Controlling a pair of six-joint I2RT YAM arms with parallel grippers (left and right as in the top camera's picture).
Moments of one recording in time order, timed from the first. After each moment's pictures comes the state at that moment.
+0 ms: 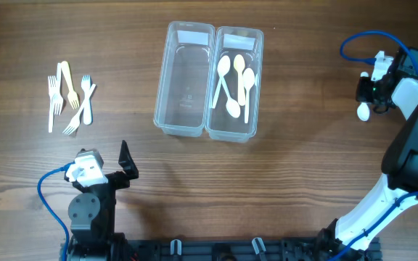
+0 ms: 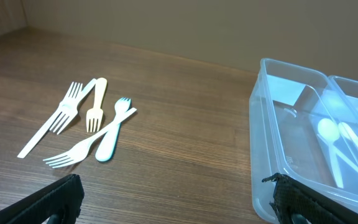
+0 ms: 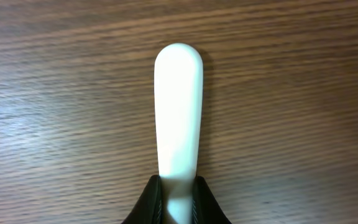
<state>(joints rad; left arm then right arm) -0.02 0.01 0.10 -0.31 -0.13 -0.20 -0.42 2.09 1.35 -0.42 -0.11 -0.22</state>
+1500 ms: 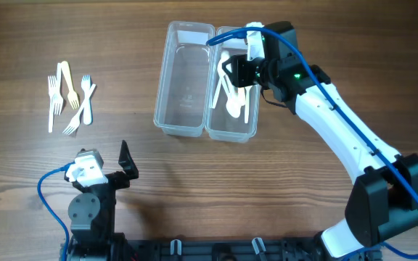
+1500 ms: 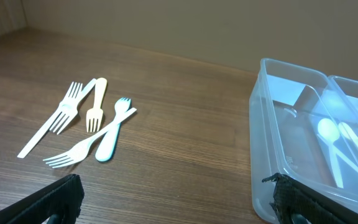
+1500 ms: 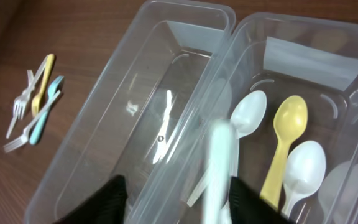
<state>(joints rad) -0.02 0.01 0.10 -0.31 -0.13 -0.20 0.36 1.73 1.33 -0.36 -0.30 0.23</state>
